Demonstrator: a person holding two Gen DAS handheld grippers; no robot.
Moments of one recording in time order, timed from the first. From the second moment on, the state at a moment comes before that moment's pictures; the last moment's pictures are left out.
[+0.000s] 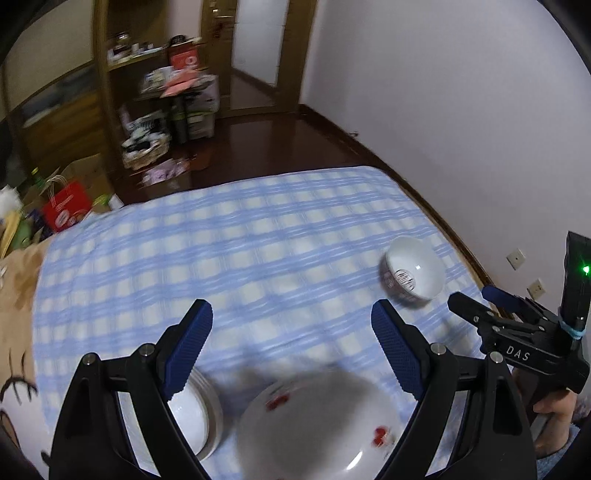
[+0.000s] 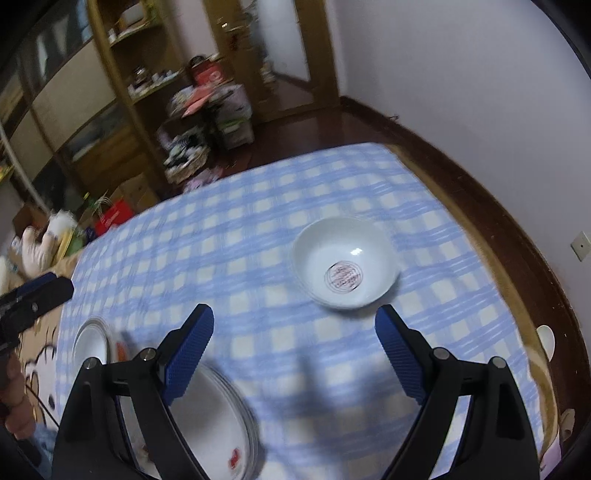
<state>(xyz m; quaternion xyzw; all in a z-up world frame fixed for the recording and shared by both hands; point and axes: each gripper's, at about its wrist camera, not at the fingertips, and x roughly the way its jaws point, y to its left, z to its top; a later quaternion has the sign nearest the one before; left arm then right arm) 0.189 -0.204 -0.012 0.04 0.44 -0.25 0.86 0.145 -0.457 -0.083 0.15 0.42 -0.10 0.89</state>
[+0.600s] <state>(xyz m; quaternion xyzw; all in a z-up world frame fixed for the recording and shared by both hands) 0.242 -0.342 -0.088 0.09 0.48 -0.30 0.82 0.177 -0.543 -0.137 0.23 0.40 -0.13 0.88</state>
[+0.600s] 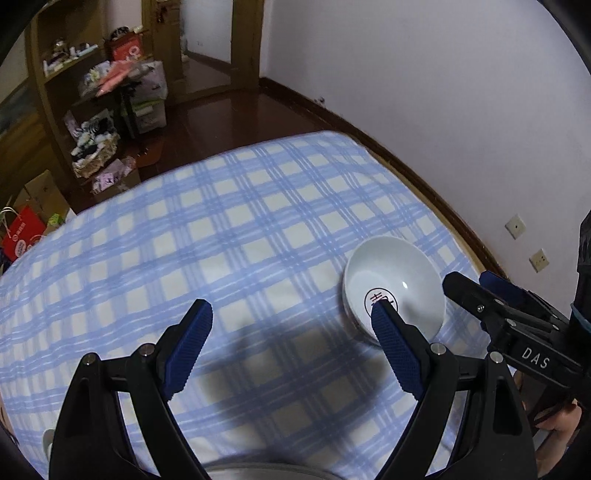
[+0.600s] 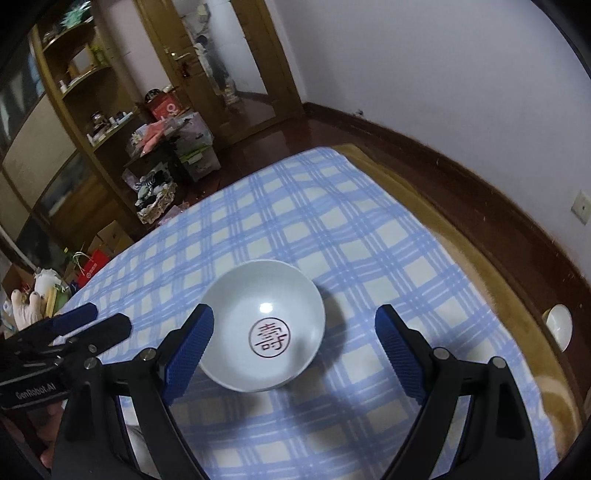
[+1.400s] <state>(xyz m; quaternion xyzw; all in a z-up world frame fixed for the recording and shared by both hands) 0.235 -0.389 -0.132 0.10 0.52 -0.33 0.78 0.185 -0.554 -0.172 0.27 0.44 -0.11 0.85</state>
